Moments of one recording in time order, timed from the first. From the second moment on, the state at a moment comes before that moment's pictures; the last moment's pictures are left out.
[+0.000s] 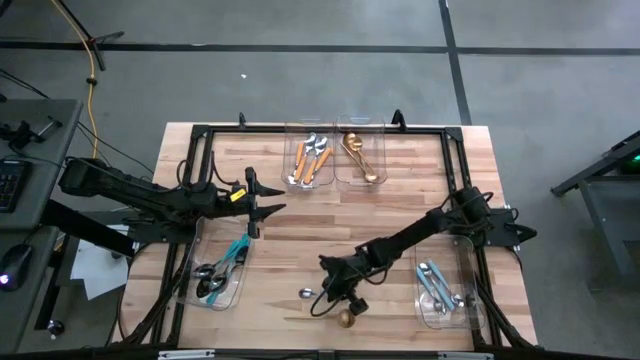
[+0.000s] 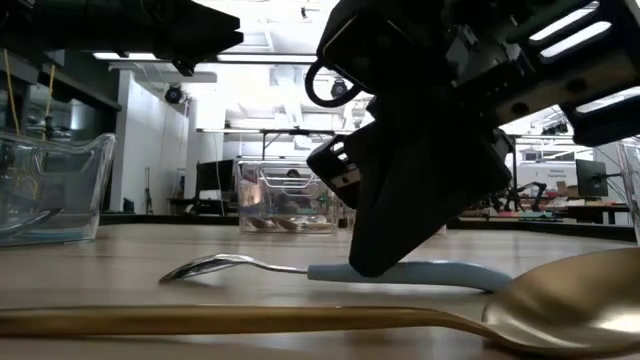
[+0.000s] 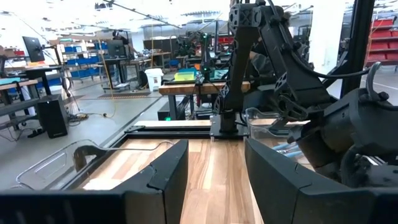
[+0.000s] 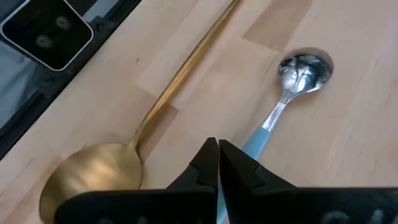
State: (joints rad) left arm -0.12 0.96 0.29 0.76 -0.25 0.08; right arm 0.38 2.05 1.16 0.07 -0.29 -0.05
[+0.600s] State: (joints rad) left arm -0.12 0.96 0.29 0.75 -0.25 0.08; right arm 0.36 2.05 1.16 0.04 -0.05 -0.02
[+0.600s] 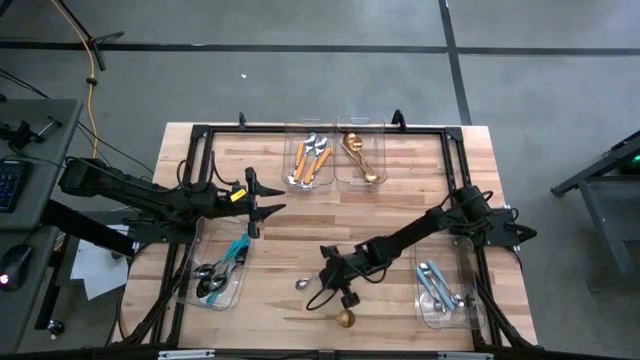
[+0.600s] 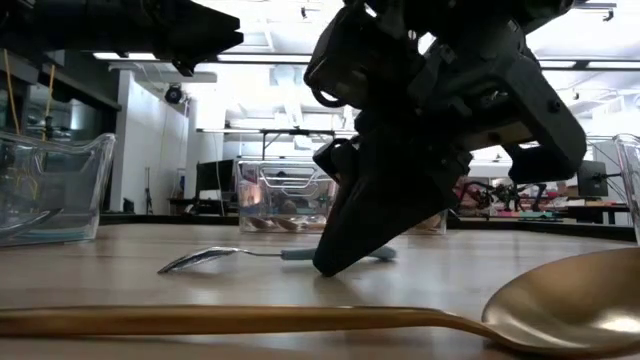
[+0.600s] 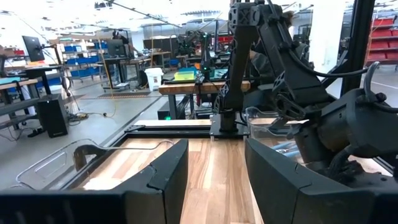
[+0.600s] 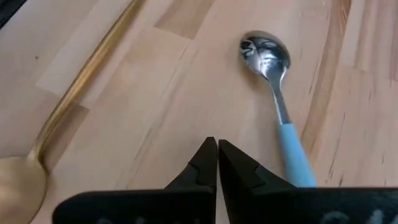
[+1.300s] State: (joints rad) left arm -0.12 0.96 0.29 0.75 -0.25 0.08; right arm 0.31 1.99 1.16 0.09 -0.14 -0.02
